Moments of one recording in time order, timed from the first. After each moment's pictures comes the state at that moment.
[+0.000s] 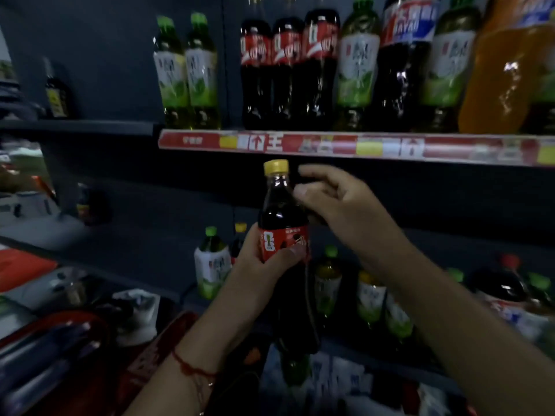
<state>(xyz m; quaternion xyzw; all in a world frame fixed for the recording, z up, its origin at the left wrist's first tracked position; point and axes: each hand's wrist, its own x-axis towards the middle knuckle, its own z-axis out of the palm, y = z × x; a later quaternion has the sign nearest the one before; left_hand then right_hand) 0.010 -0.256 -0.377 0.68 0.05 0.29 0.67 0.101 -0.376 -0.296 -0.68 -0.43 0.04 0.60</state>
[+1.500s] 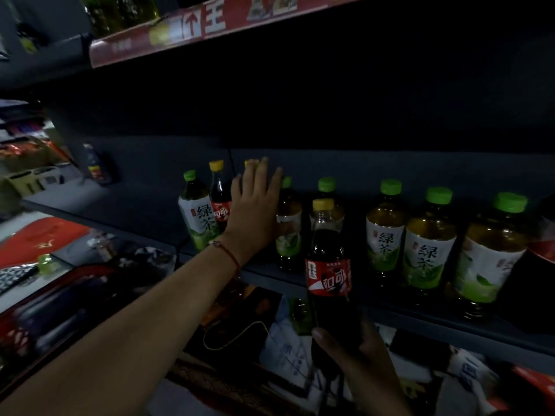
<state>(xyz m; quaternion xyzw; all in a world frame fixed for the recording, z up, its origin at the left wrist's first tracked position) 0.169 -0.185 -0.493 0.94 0.18 0.26 -0.16 0.141 -0.422 -0.612 -0.62 -0.13 0.25 0.73</state>
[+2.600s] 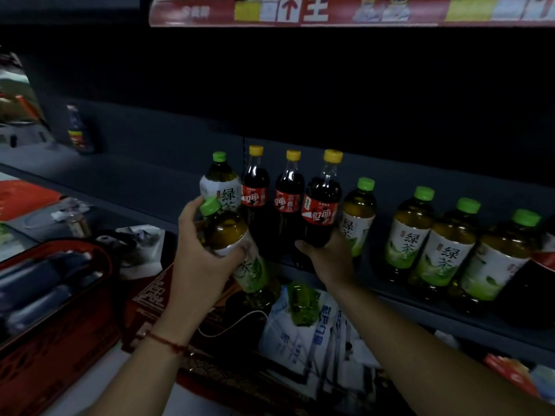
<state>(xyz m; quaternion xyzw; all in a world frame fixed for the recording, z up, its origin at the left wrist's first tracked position) -0.001 -0.158 -0.542 0.73 0.17 0.47 0.47 0.172 -0.286 -0.557 -0.76 -0.24 0.03 0.61</state>
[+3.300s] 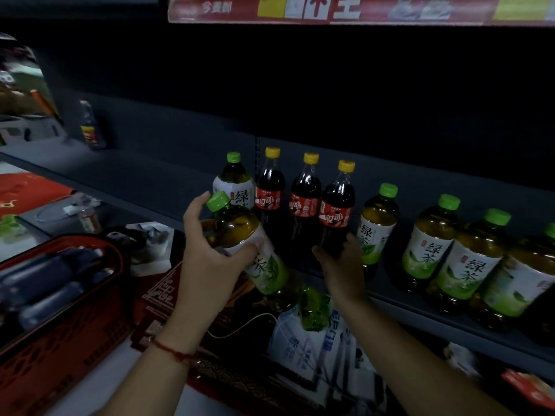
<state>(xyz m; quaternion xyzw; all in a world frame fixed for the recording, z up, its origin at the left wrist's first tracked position) -0.008 -0.160 -0.517 0.70 0.19 0.47 0.51 0.166 -0.273 -0.572 -0.75 -0.16 0.05 0.64</state>
